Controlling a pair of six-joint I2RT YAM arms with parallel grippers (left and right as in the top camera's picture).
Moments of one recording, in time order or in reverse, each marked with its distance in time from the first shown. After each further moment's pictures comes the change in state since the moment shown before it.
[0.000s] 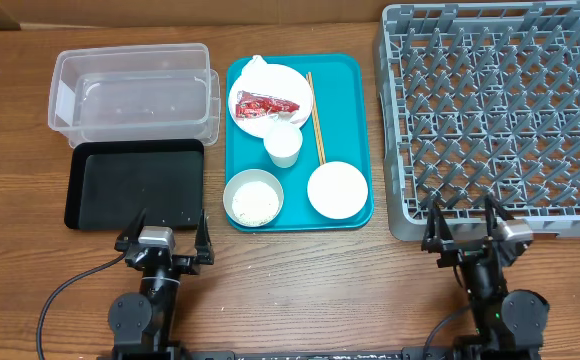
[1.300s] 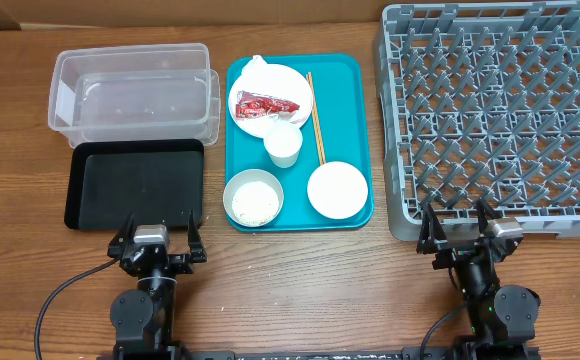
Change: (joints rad) left arm 0.000 0.000 -0.008 -0.047 -0.136 0.039; right arm 0.000 0.000 -0.051 -0.032 -0.003 0.004
